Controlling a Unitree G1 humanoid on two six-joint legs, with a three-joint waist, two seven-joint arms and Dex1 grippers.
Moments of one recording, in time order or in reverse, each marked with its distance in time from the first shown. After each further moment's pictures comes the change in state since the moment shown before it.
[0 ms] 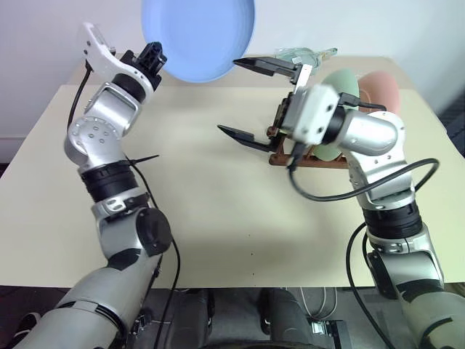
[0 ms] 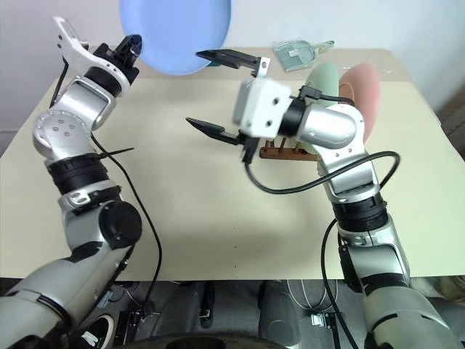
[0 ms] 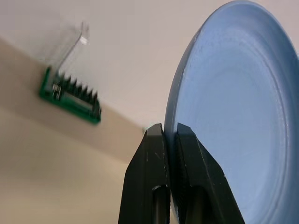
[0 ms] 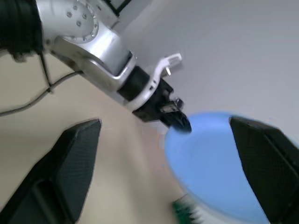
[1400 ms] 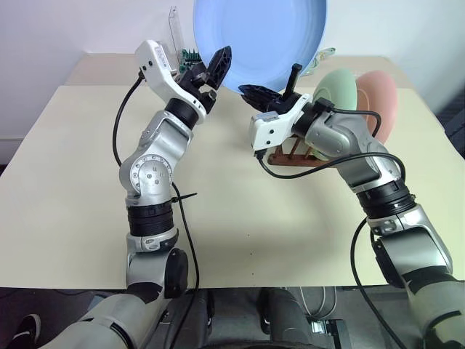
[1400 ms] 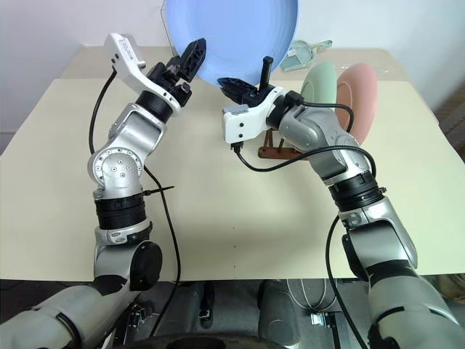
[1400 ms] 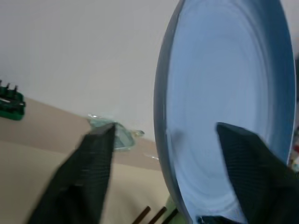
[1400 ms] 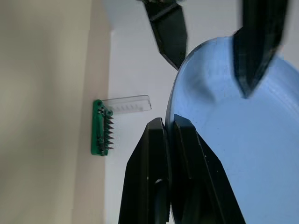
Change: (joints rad) left arm 0.242 -0.104 -0.342 -0.232 -0.131 -0.148 -0.034; right arm -0.114 -0.067 0.104 0.361 -0.610 -0.228 -0.425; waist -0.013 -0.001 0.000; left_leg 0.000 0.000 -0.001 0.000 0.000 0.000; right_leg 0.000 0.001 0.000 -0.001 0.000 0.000
